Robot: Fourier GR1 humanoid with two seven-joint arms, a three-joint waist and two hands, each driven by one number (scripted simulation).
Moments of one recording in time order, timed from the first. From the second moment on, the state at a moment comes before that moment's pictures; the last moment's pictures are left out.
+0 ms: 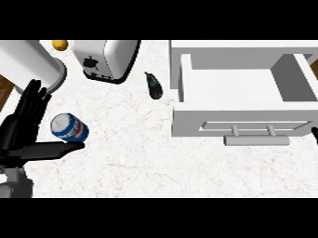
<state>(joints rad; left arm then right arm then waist) -0.08 0.14 0.18 -1.67 0.05 -0.04 0.13 0.28 -0.07 -0.18 -2.09 -0.07 0.15 0.05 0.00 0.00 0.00</state>
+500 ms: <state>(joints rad) -0.10 0.17 0.24 -1.47 0.04 -0.06 -0.02 0.25 -0.06 -0.21 -2.05 -0.06 0.18 0.03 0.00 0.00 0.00</state>
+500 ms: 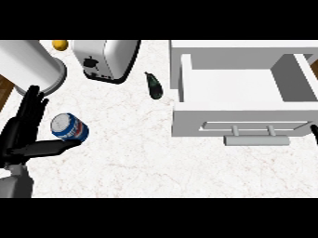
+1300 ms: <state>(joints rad) -0.09 0.21 0.28 -1.19 0.03 -0.11 -0.26 0.25 -0.04 -0.21 -2.05 -0.04 0.19 0.02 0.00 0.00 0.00</state>
